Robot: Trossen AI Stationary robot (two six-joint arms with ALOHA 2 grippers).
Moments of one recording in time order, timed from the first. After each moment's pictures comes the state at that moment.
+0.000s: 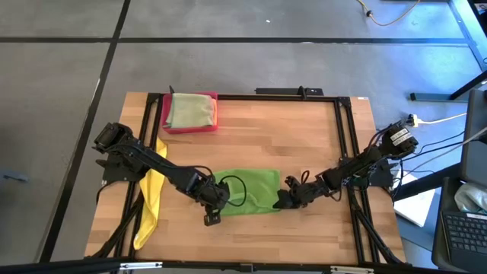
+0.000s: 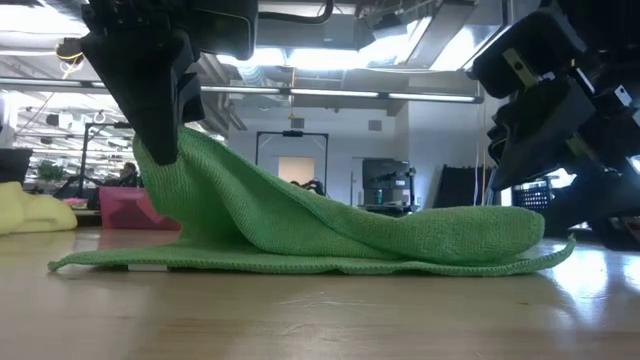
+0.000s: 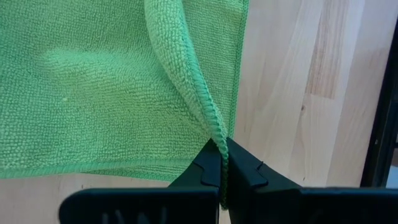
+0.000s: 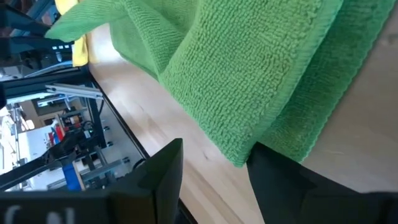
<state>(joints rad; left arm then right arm) -0.41 1.68 1.11 -0.58 -0.01 -0.68 0.48 1.59 0.45 0.53 0.08 1.77</state>
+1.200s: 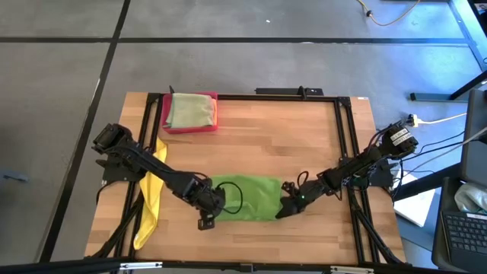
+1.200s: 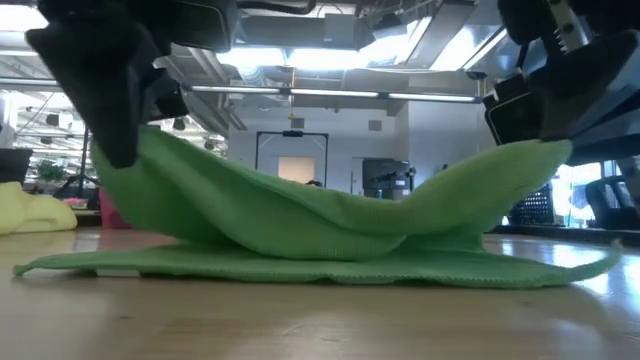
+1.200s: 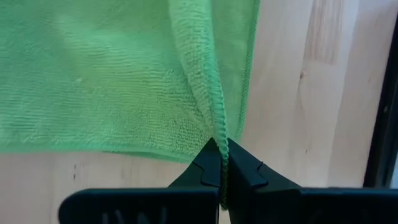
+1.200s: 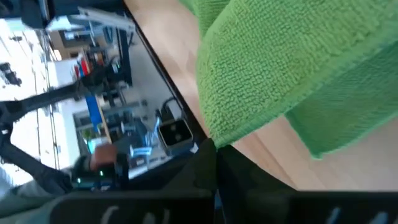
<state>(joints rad) -0.47 1.68 1.11 -0.63 -0.02 -0.66 0.47 1.59 0.45 0.69 -0.12 1.65</state>
